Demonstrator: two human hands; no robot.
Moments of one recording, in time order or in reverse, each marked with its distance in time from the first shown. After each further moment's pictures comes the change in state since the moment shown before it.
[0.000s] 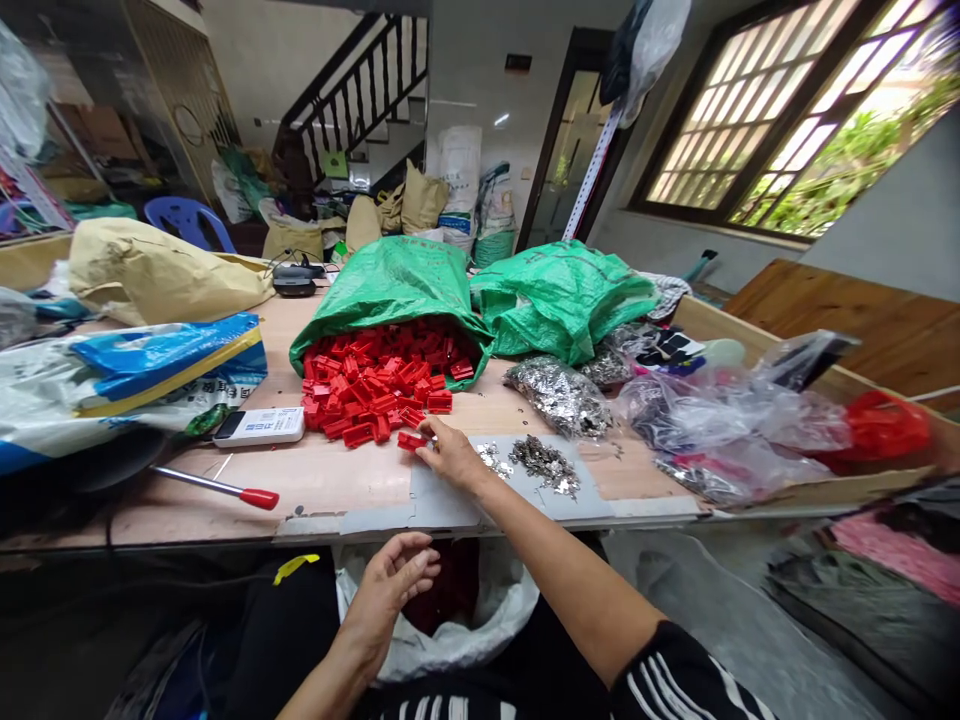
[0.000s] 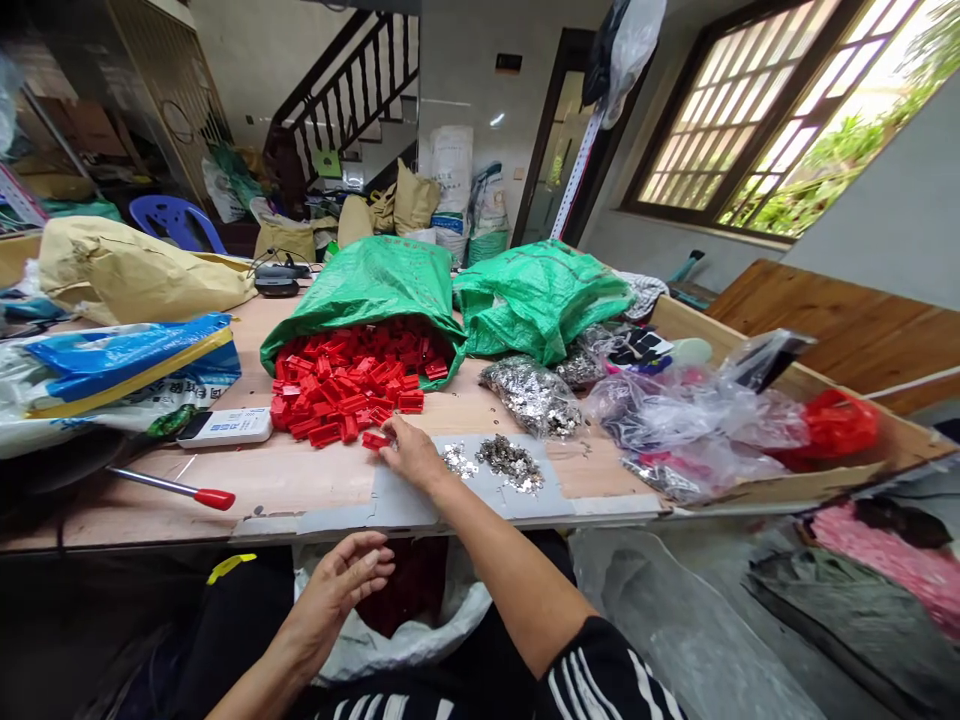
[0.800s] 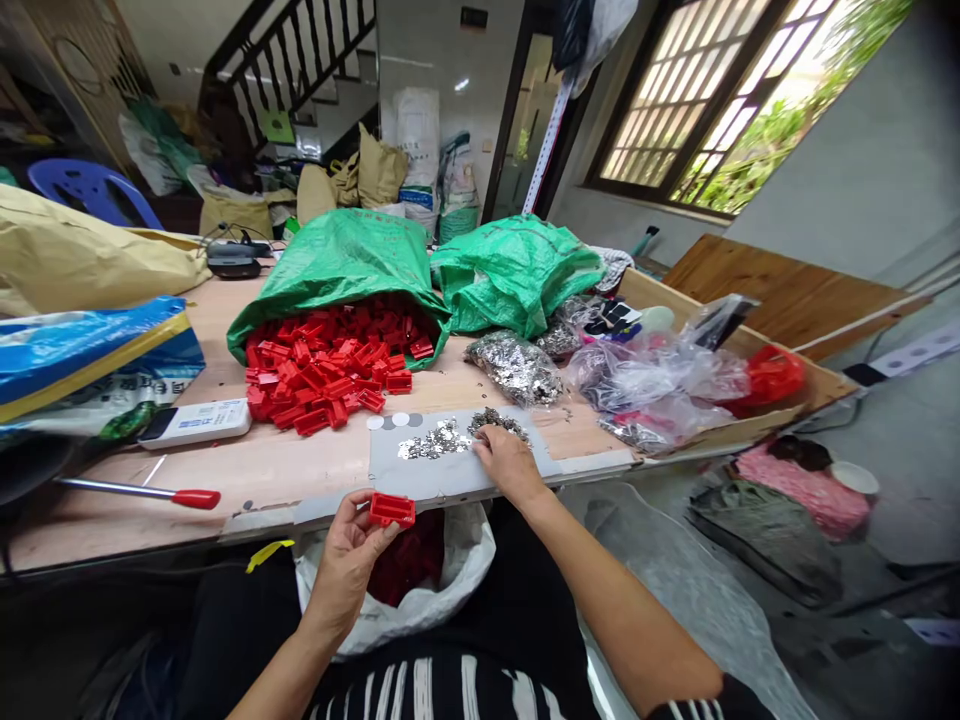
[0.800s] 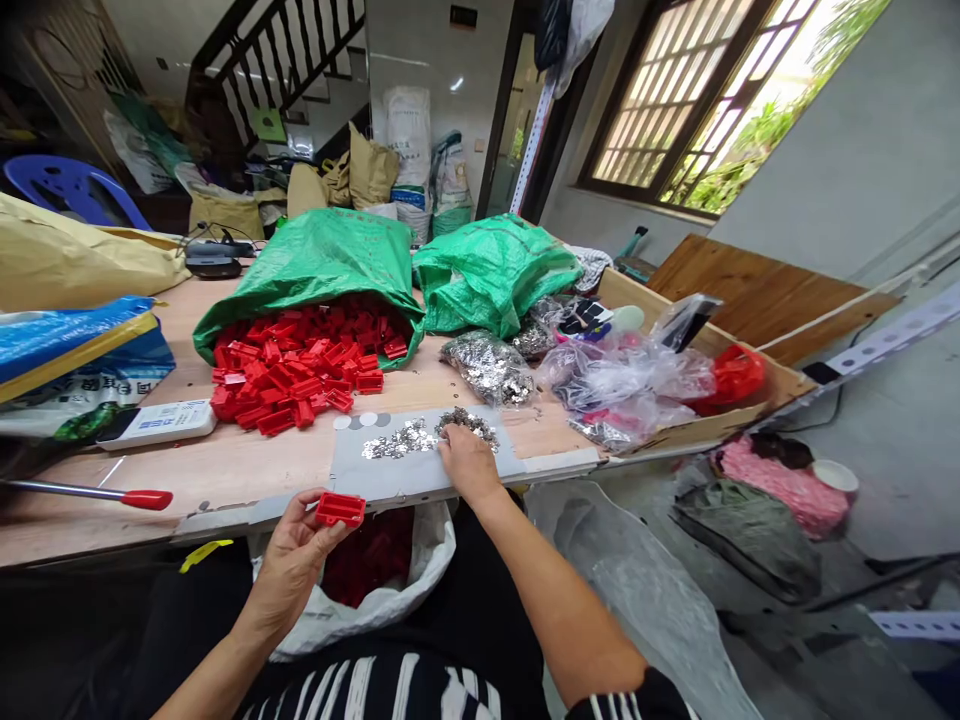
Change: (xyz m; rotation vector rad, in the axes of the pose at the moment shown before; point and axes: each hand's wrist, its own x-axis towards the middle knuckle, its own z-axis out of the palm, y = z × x) left_hand -0.002 0.012 0.021 -0.062 -0.128 0.269; right_hand -0.104 0.068 -0.055 -0.303 0.167 0.400
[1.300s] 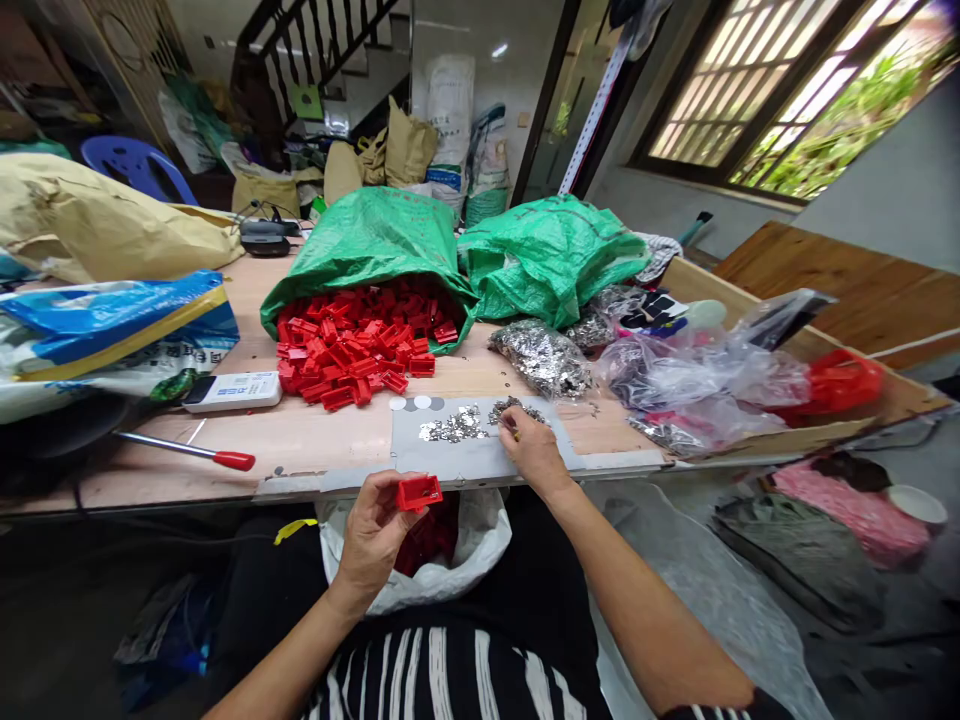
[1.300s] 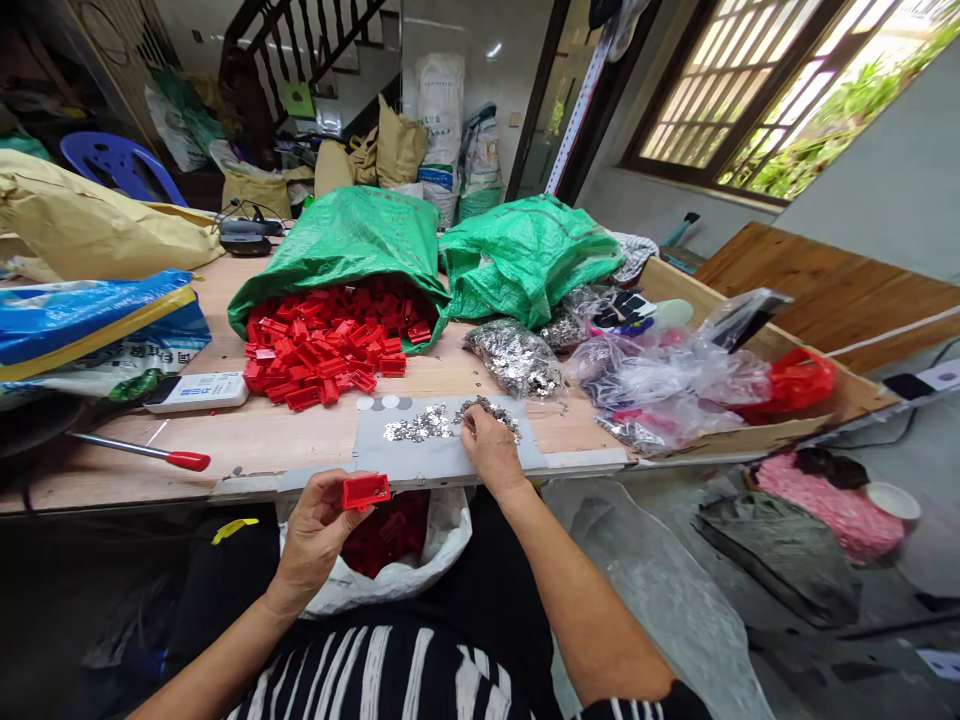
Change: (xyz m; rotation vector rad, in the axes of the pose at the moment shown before) left_hand -0.007 0.005 0.006 0.211 0.020 0.242; right_hand 0.002 0.001 0.000 0.074 0.082 -0.045
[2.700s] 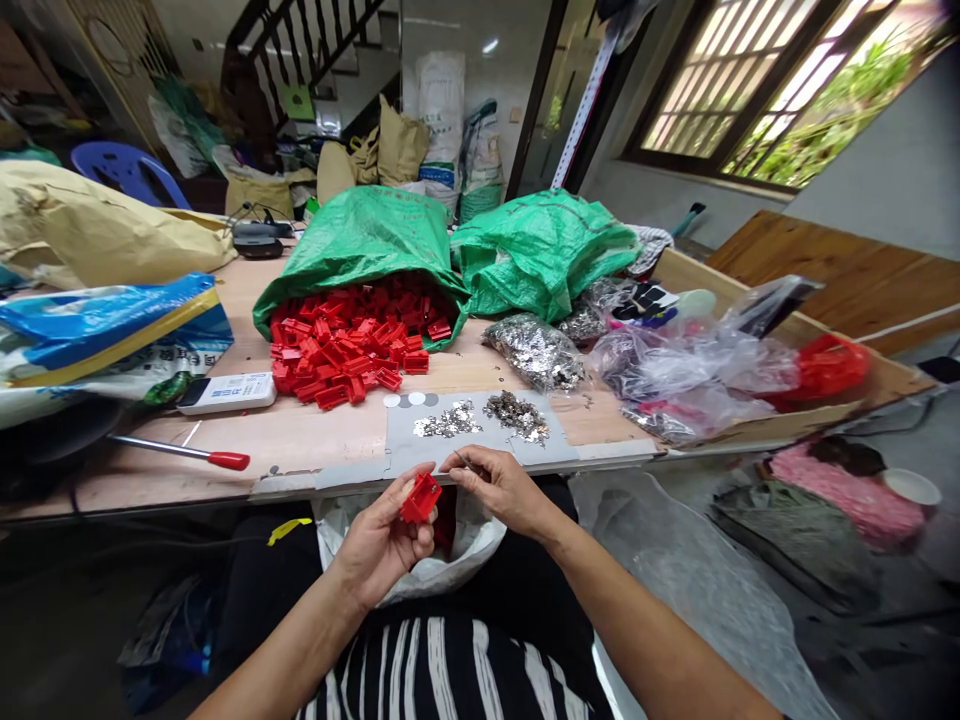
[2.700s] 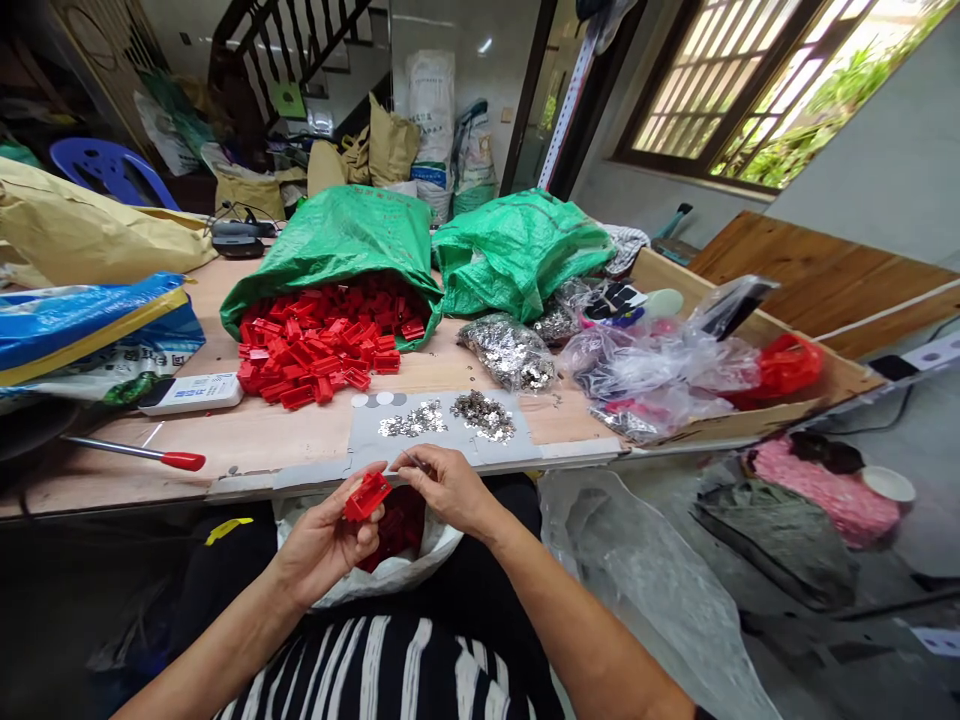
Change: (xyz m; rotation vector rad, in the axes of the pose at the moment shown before) left_hand -0.003 0.015 0.007 -0.640 -0.213 -0.704; right_hand -0.050 -0.066 -0.029 0.716 -0.433 -0.219
